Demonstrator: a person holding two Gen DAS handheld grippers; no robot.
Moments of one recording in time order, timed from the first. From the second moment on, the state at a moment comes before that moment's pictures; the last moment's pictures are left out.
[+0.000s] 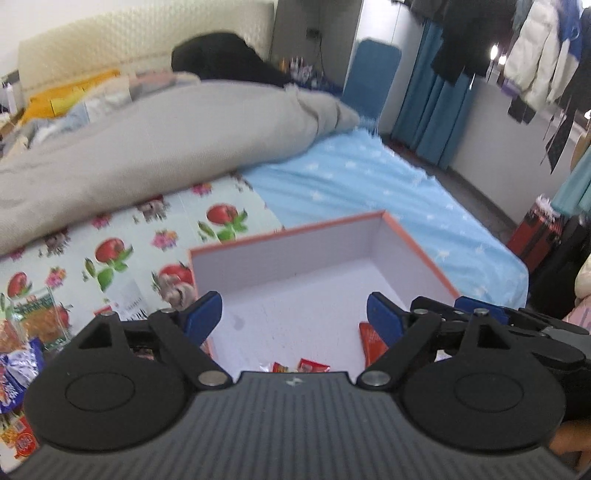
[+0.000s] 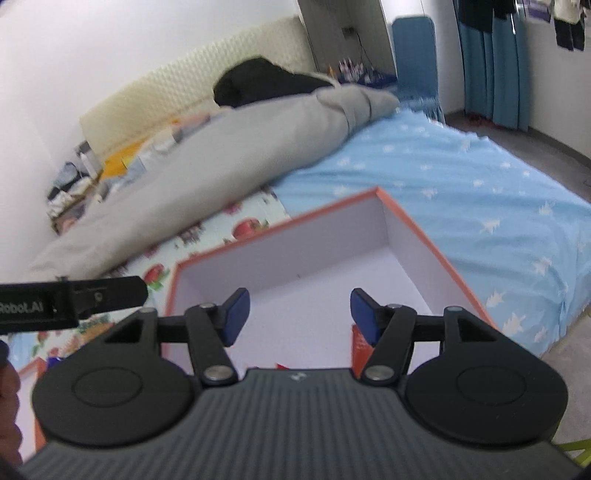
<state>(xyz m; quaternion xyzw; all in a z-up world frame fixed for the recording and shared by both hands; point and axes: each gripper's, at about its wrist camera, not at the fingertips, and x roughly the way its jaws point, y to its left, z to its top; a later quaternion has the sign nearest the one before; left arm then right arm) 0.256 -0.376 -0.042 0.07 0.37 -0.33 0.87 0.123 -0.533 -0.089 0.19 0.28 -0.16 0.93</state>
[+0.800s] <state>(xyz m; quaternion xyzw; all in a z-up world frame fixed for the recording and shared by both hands) 0.165 -0.185 0.015 0.02 0.28 -0.24 0.93 0.075 -0.398 -0.029 0.12 0.21 -0.08 0.97</state>
